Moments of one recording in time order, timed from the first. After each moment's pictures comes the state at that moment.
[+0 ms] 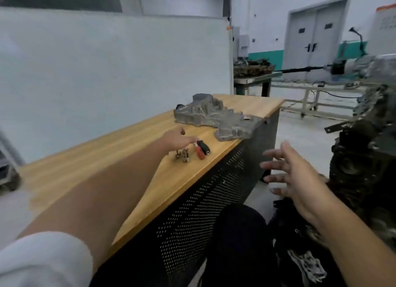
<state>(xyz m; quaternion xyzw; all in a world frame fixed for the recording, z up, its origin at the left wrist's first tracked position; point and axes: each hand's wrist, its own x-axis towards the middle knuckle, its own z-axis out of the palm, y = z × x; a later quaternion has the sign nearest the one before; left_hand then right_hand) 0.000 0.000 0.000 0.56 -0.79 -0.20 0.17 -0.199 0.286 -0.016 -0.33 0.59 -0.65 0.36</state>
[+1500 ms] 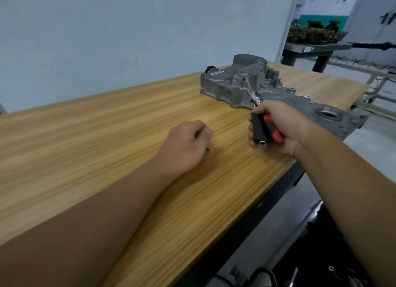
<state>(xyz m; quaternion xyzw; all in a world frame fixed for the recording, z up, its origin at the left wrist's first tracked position) 0.022 -0.057 -0.061 0.48 -0.77 -0.24 0.33 -0.202 -0.046 -0.016 -0.37 0.58 -0.46 0.56</state>
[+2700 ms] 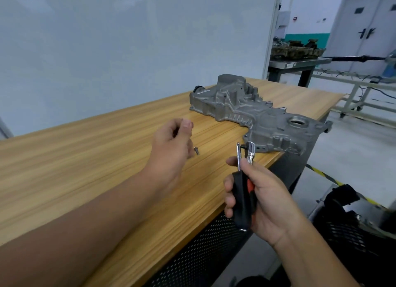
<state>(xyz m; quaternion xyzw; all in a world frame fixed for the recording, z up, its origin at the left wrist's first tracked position) -0.001 -0.021 -0.044 0.37 -0.55 -0.46 0.58 -0.163 0.089 -0.065 -0.32 0.32 -0.58 0.68</state>
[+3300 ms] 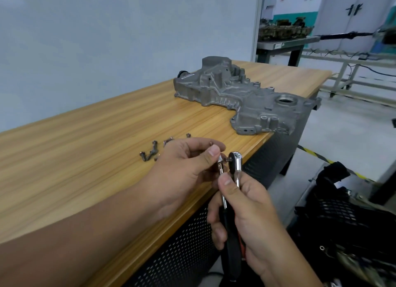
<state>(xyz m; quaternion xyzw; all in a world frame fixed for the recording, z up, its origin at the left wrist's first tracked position) -0.025 0.043 -0.053 0.30 -0.55 -0.66 0.41 -0.143 0.121 -0.107 -0.36 0.33 -0.63 0.60</state>
